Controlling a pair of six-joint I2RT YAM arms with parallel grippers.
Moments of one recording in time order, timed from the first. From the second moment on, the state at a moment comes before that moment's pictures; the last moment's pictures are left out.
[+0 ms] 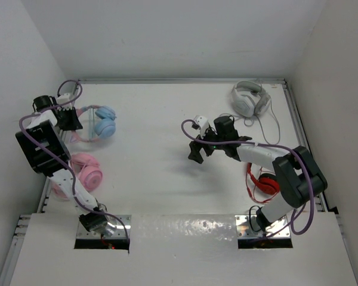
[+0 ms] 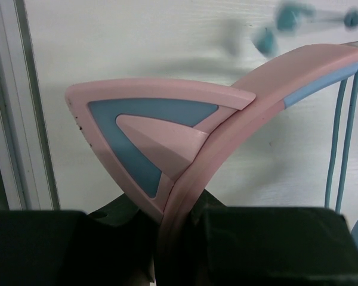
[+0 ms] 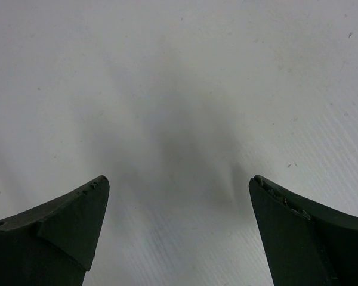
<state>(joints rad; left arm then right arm) 0.55 1.99 1.44 -0.48 0.48 0.36 0.48 1.58 0.76 0.12 -0.48 -0.23</state>
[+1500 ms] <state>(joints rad) 0.55 2.11 1.48 -0.32 0.18 0.26 0.49 1.60 0.77 0.11 -0.45 -0.23</state>
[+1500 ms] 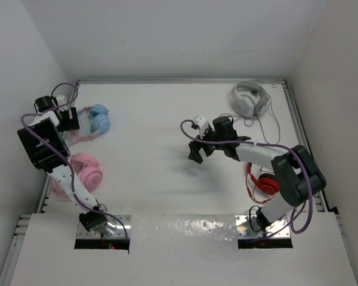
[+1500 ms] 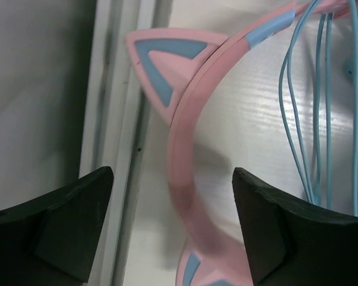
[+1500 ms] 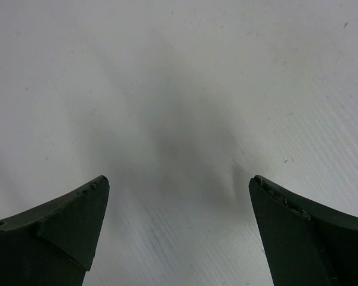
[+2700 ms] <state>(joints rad) 0.03 1.36 1.11 -0.56 0.35 0.34 0.08 1.15 0.60 -0.09 0.13 0.26</state>
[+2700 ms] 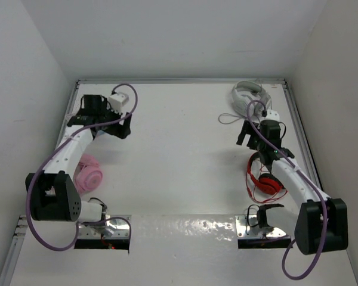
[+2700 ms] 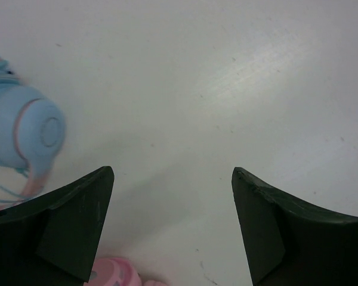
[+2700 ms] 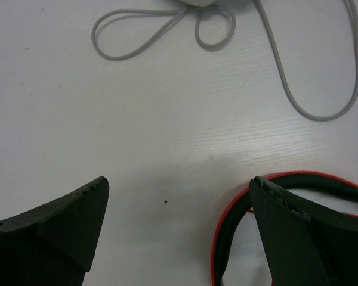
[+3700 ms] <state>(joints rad) -0.30 1.08 0.52 -0.51 0.24 0.61 0.08 0.97 0.36 0.03 -0.03 0.39</state>
